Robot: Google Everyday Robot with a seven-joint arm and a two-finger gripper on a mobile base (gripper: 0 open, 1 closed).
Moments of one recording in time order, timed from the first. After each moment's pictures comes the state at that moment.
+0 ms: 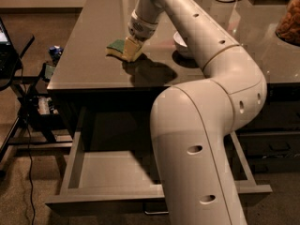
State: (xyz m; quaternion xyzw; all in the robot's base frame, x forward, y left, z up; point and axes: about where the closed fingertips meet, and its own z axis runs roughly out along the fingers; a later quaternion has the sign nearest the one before) arm 0.751 0.042 0.835 -0.51 0.83 0.15 0.15
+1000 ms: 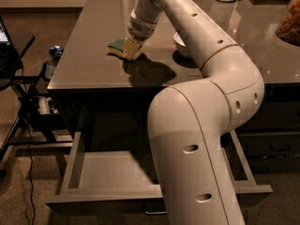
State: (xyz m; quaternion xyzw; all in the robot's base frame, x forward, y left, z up) arm 0.751 0.042 0.840 -0.51 0.83 0.15 0.15
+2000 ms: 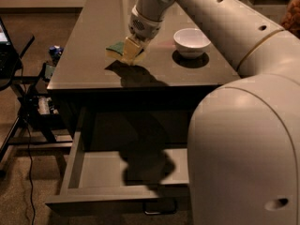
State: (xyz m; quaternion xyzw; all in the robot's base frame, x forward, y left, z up) arm 0.684 0.031 0.877 -0.48 0.85 0.13 0.15
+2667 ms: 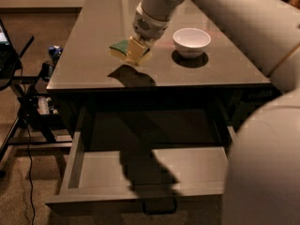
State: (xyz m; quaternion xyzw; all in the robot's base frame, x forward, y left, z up) arm 0.651 0.020 0.897 -0.47 0.86 0.11 0.17
